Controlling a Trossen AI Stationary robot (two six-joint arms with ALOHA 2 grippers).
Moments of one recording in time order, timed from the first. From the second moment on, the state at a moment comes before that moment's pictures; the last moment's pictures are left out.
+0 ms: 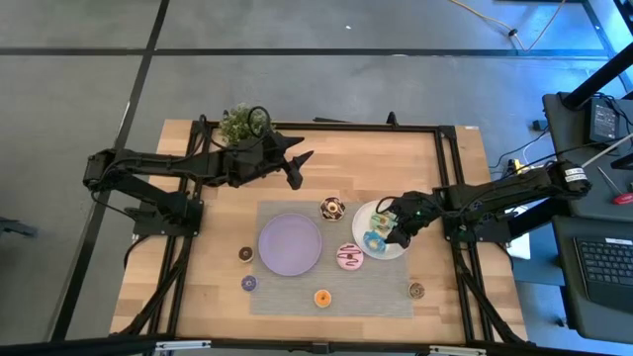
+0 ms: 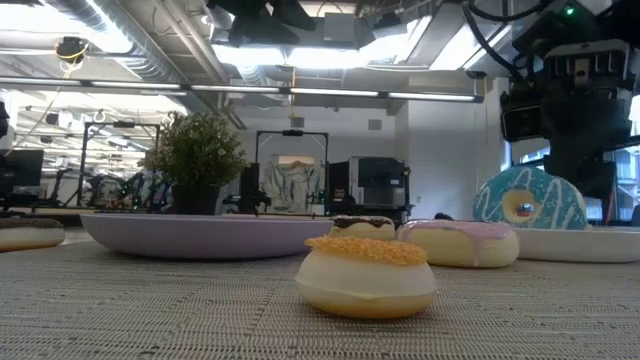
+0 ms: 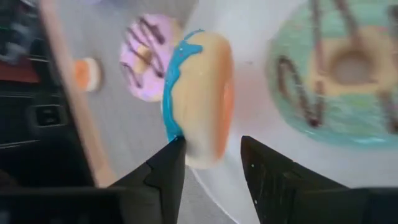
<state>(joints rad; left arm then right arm) 0.10 1.26 0.99 0.07 -0.50 -0.12 0.08 1.00 0.38 -0.26 -0.27 0.89</state>
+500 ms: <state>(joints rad) 0.10 1.26 0.99 -0.30 -0.25 -0.12 0.08 1.00 0.46 -0.50 -0.16 0.83</state>
